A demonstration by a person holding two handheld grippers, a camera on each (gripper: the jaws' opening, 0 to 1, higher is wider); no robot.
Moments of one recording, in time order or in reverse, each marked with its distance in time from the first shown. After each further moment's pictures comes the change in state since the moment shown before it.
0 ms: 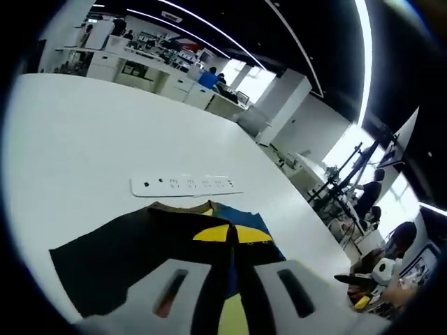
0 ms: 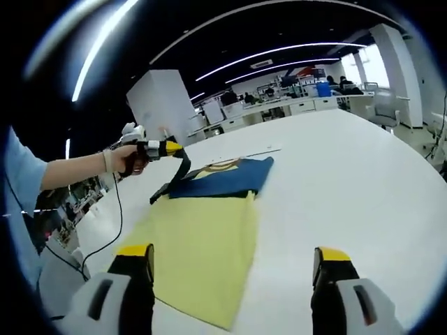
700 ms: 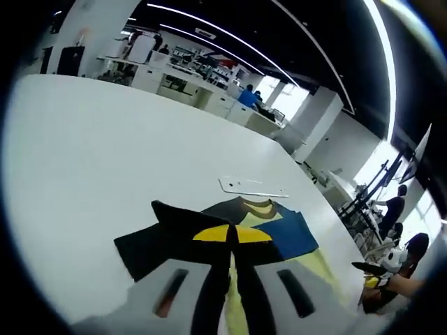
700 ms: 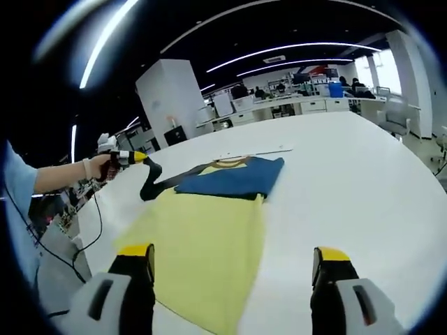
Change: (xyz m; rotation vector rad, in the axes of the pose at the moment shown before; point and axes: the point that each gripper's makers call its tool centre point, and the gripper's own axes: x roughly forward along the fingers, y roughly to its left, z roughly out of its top) left arm -0.153 0.087 -0.011 -0.057 -0.092 0.236; right arm 0.008 0.016 0.010 -0.073 0.034 0.040
